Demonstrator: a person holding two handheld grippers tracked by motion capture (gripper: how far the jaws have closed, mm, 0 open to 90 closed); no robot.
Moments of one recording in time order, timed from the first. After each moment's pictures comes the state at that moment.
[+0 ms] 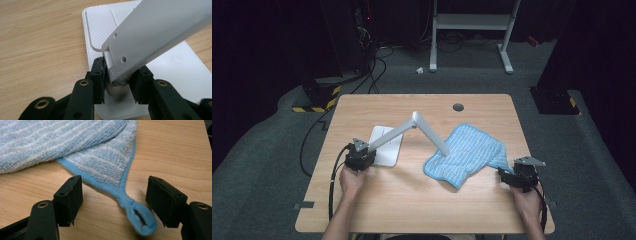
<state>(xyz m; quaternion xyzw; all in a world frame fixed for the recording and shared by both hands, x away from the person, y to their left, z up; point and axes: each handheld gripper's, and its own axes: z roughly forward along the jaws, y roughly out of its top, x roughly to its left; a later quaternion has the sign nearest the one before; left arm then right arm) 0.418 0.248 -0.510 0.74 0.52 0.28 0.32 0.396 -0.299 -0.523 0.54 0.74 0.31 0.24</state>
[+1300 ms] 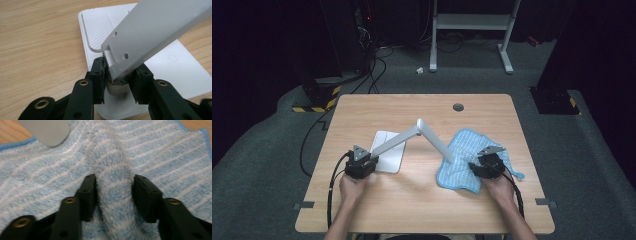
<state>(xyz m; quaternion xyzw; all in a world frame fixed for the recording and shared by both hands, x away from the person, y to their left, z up) 0.393 0.245 -0.514 0.75 0.50 0.27 0.35 0.427 -0.207 -0.511 0.42 0.83 0.30 0.18</state>
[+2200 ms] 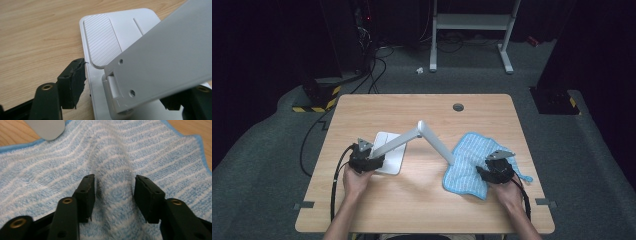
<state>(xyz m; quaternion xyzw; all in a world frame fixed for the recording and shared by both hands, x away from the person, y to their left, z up) 0.416 0.234 -0.504 0.75 0.52 0.25 0.33 0.407 -0.227 -0.502 0.42 0.83 0.30 0.19</state>
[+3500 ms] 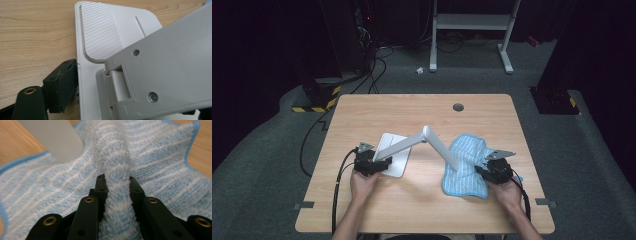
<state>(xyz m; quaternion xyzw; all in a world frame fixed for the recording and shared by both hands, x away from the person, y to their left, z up) 0.419 0.231 -0.528 0.72 0.54 0.17 0.40 0.406 -0.224 -0.499 0.40 0.84 0.33 0.15</state>
